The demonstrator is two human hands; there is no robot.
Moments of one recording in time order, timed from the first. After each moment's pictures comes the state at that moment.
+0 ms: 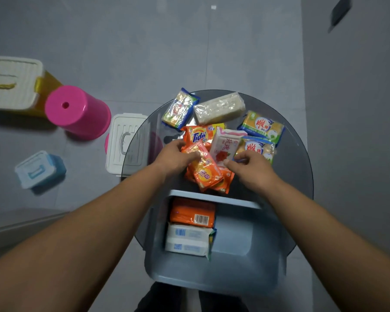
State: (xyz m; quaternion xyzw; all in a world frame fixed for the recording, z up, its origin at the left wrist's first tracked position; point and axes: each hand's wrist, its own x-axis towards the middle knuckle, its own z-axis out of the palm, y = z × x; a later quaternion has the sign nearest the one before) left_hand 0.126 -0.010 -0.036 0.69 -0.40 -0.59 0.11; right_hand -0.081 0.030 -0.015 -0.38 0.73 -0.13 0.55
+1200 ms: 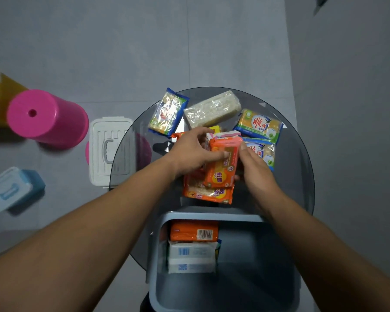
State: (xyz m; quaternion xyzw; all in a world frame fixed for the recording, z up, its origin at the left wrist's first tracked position) left_hand 0.097 -0.062 -0.057 0.54 -0.52 -0.66 0.09; right_hand -0.068 0.020 -0.033 -0.21 0.70 -0.32 0.60
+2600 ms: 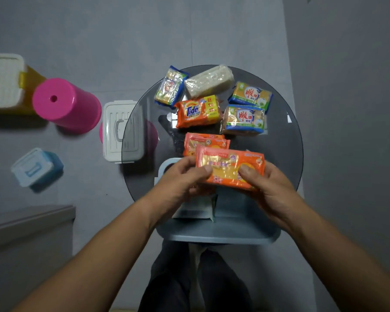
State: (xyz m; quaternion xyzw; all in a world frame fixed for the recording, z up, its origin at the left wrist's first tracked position) left_hand 0.129 0.116 0.051 0.54 -0.25 -0.78 0.18; right_hand -0.079 0.158 0.048 -0.14 0.58 -0.40 0.69
